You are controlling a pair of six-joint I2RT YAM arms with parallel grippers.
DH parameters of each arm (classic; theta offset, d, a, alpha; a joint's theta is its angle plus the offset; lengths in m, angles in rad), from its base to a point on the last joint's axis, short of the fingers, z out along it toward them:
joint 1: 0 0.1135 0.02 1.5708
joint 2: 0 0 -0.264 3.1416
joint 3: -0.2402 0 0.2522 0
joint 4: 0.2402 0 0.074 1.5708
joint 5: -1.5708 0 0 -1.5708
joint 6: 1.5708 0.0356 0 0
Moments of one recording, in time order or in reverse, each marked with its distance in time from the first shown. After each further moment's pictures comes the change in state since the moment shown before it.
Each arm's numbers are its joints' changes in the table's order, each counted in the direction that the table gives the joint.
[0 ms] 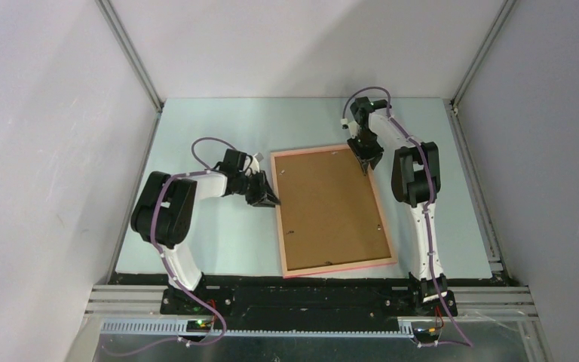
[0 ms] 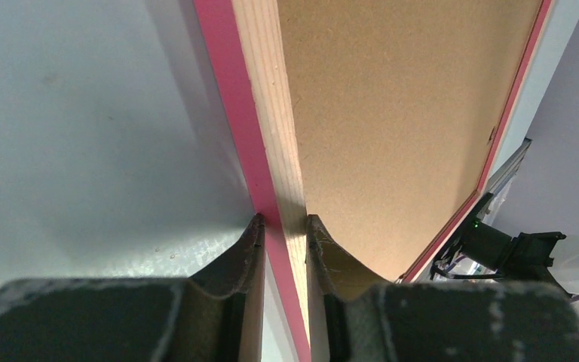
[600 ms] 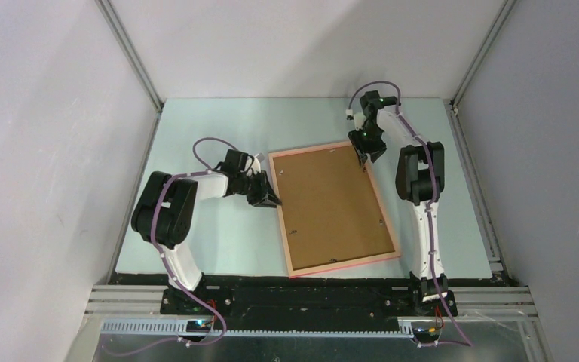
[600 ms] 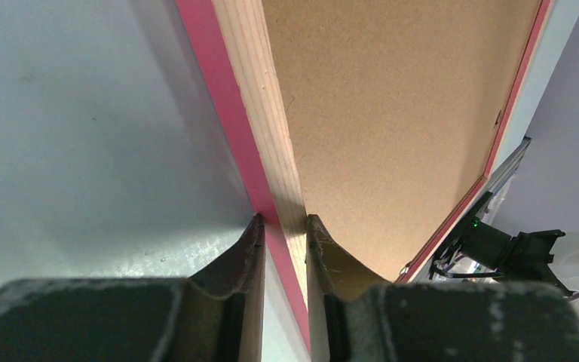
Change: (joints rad) left arm -0.015 0.000 0.000 -0.008 0.003 -0.009; right arm -0.048 -0.018 -0.055 -0.053 0.119 -0.040
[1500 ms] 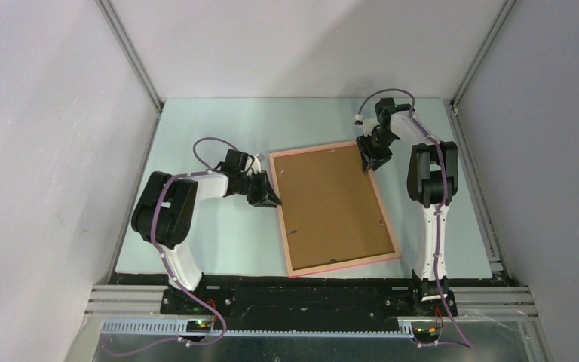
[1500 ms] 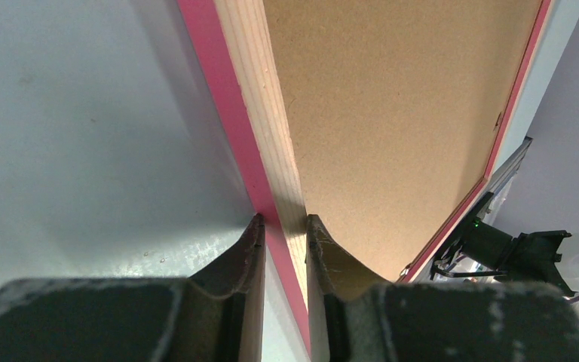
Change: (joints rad) left arm -0.002 0.000 0.000 -0.001 0.004 0.002; right arm -0.085 0.100 0.224 -0.105 0.219 -0.051
